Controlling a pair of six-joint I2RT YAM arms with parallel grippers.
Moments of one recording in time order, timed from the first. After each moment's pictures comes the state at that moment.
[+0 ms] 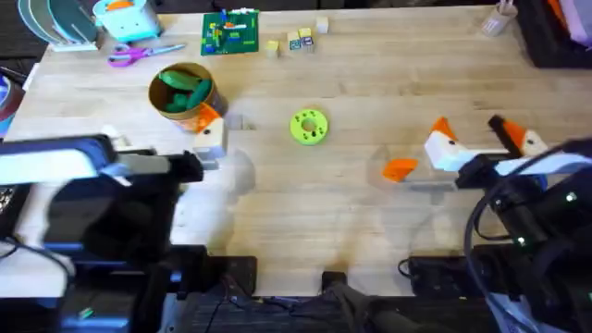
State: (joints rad) left arm 0.00 0.04 0.21 -0.32 -0.10 -0.03; right arm 0.00 0.02 0.10 -0.34 -0.01 0.07
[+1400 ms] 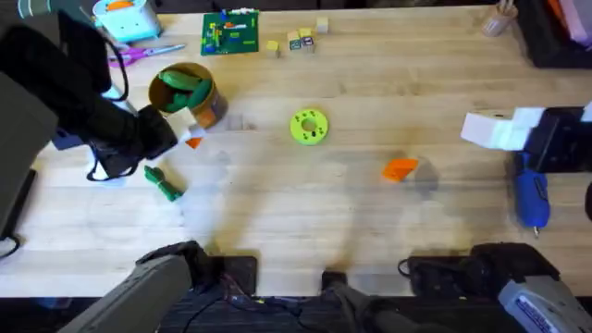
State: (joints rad) left arm 0.26 1.17 0.96 -1.18 0.00 -0.39; right arm 0.00 0.64 0.92 -1.06 -0.03 0.04
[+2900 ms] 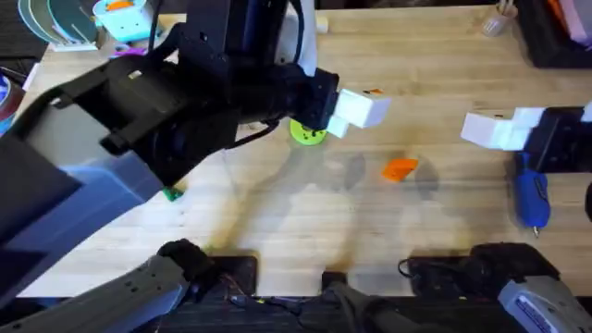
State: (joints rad) left arm -0.62 1.12 0.92 -0.41 0.27 -0.20; right arm 0.00 0.64 0.92 -1.06 -0.03 0.04
